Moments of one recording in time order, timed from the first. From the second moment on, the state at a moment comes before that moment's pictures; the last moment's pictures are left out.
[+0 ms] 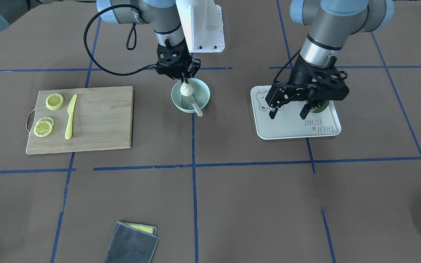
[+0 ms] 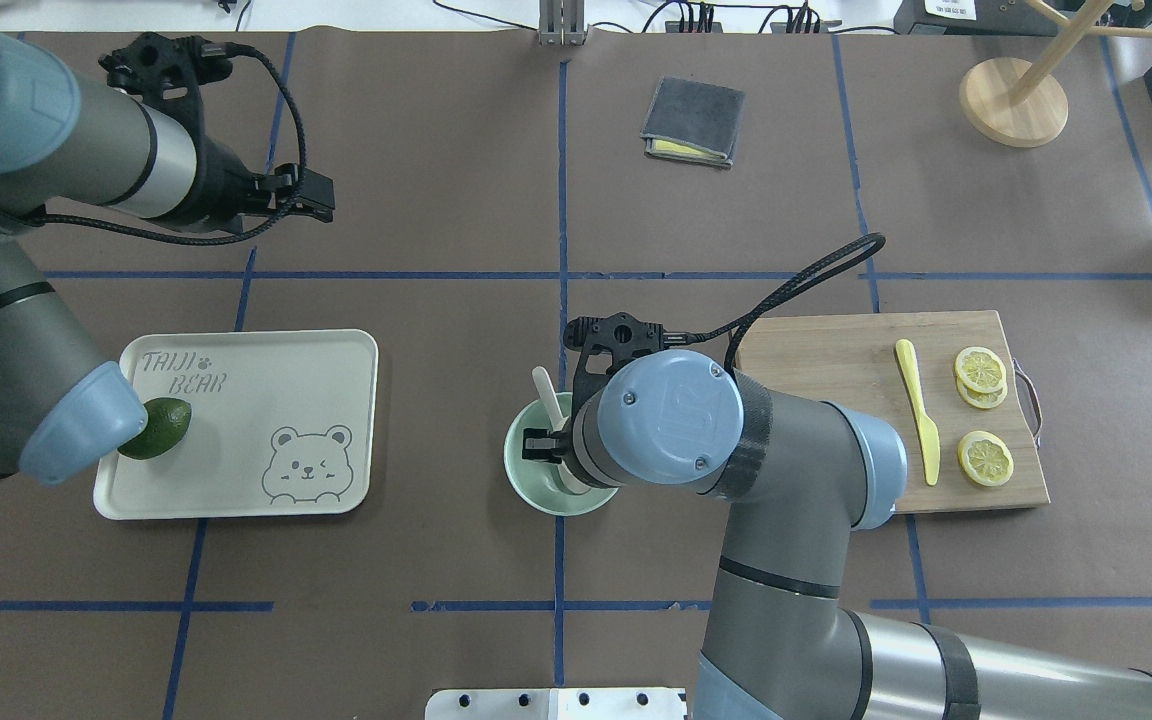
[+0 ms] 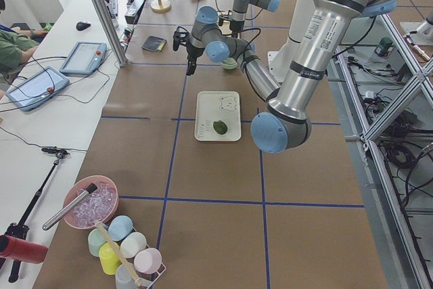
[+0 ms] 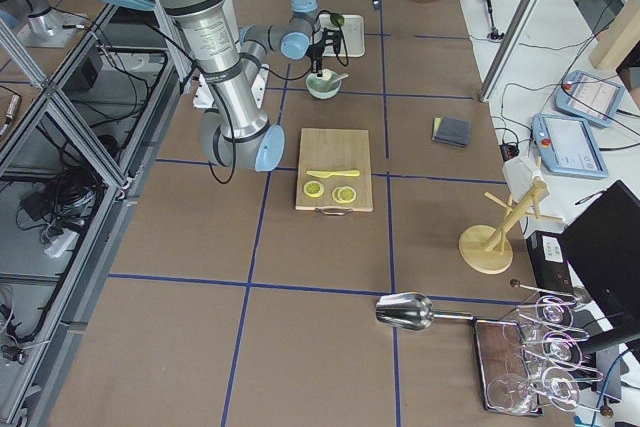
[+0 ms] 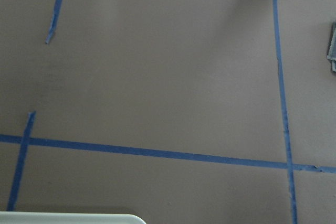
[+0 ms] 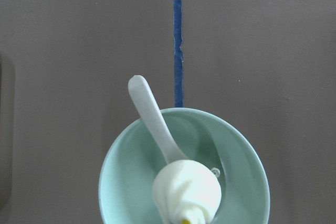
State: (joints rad) left arm -0.86 -1.97 -1.92 -1.76 -1.90 -1.09; right arm 0.34 -0.94 1.83 -1.51 1.69 1.41
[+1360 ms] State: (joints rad) left arm -1.32 -1.74 -1.76 -1.77 -2.11 -0.24; right arm 0.43 -0.95 1.89 -1.56 1.76 1.39
